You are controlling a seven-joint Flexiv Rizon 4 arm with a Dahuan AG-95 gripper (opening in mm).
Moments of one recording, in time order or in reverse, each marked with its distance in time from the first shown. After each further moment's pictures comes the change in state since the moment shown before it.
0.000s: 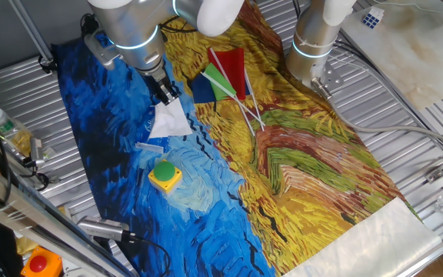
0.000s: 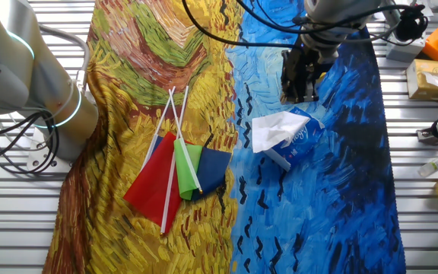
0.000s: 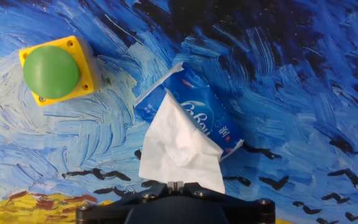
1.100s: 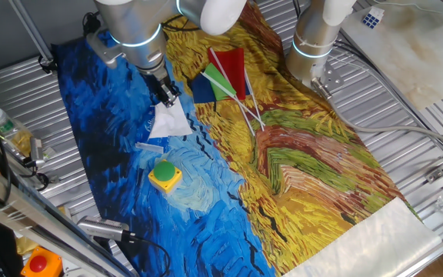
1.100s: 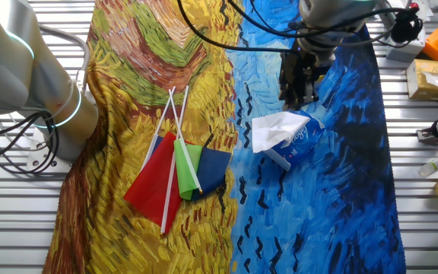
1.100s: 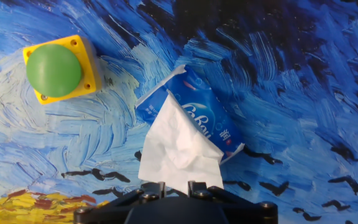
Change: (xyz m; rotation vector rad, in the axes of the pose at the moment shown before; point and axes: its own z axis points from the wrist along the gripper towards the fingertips) arm -0.001 -0.002 0.005 0.003 -0.019 -0.028
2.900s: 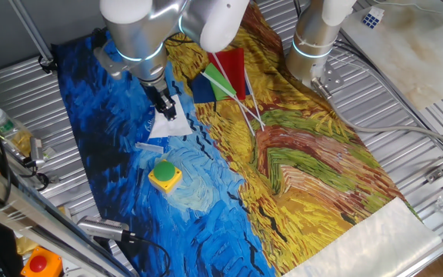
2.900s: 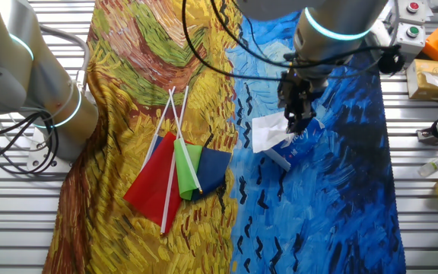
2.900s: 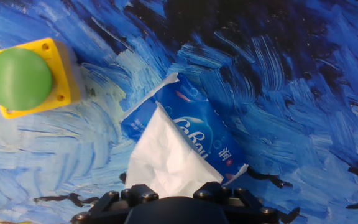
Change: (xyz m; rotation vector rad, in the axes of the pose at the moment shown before) arm -0.013 -0.011 0.065 -0.013 -0.038 0.007
